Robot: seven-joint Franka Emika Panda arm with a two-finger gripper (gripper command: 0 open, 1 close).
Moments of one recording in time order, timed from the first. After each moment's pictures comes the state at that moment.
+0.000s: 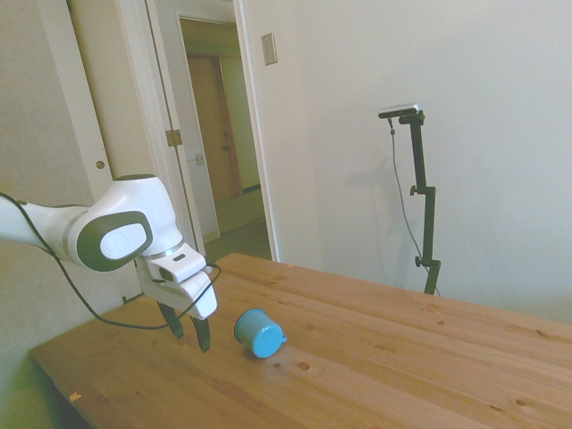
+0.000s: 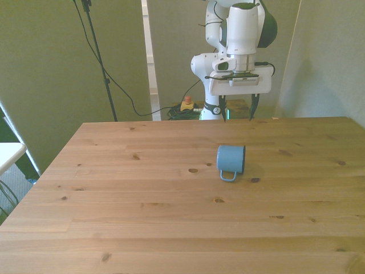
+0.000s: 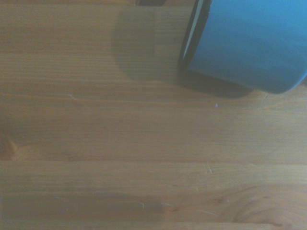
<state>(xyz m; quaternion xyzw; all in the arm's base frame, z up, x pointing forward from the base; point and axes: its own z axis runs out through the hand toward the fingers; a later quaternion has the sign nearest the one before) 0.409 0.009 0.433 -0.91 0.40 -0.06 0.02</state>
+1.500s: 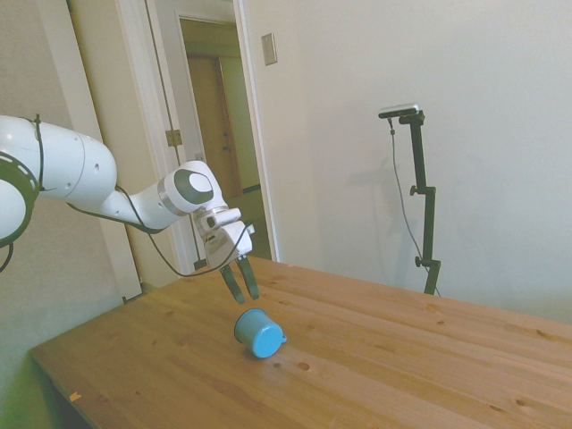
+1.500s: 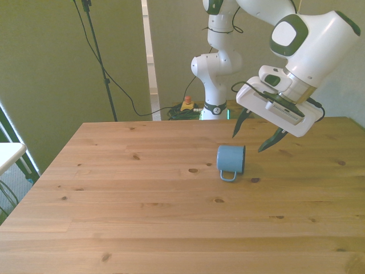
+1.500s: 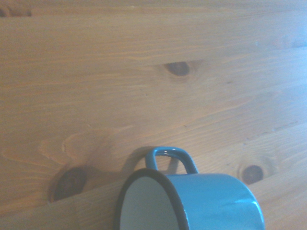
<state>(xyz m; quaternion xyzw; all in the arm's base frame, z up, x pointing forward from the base) 0.600 0.085 0.439 -0.82 0.50 -0.10 -0.26</state>
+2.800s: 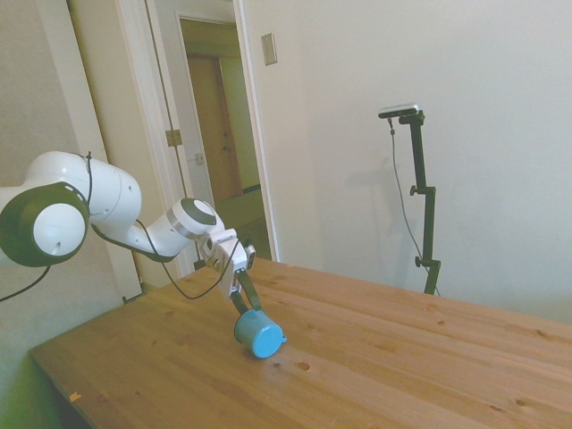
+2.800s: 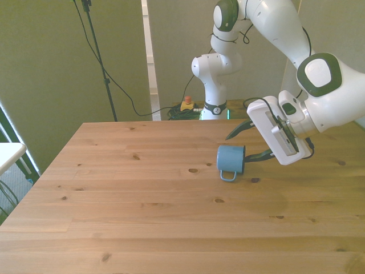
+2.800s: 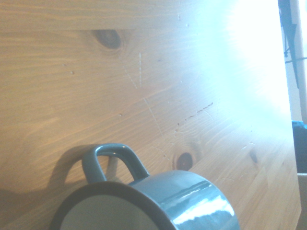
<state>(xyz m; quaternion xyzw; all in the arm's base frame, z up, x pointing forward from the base) 0.620 0.096 0.363 -0.74 0.50 -0.12 -0.43</state>
